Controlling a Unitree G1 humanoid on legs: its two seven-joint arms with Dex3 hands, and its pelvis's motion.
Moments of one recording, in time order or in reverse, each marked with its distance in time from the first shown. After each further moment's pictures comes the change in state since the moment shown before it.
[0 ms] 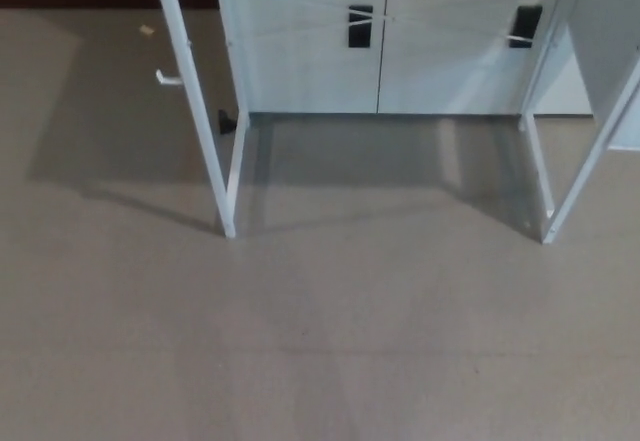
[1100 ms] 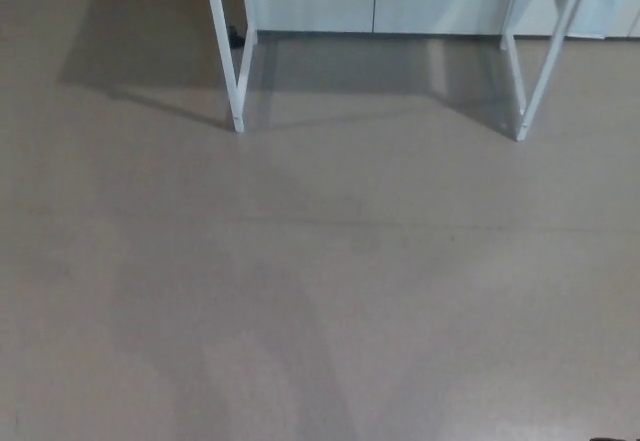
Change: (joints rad) left_arm -0.047 0.012 -0.006 -0.009 0.004 0.076 0.003; right_arm 0.019 0.019 -0.040 -0.081 0.016 0.019 -0.019
